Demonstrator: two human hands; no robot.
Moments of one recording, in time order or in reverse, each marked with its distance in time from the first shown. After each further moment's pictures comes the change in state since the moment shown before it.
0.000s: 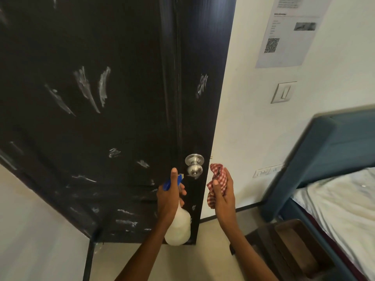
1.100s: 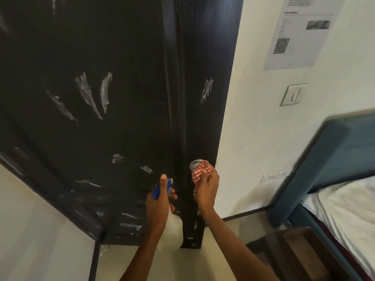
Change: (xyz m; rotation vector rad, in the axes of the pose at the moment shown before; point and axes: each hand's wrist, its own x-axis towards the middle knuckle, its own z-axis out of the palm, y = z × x) left_hand 0.023 0.007 -0.035 0.032 0.050 -0.029; right_hand 0.046 -0.004 0.084 0.097 0.109 0.153
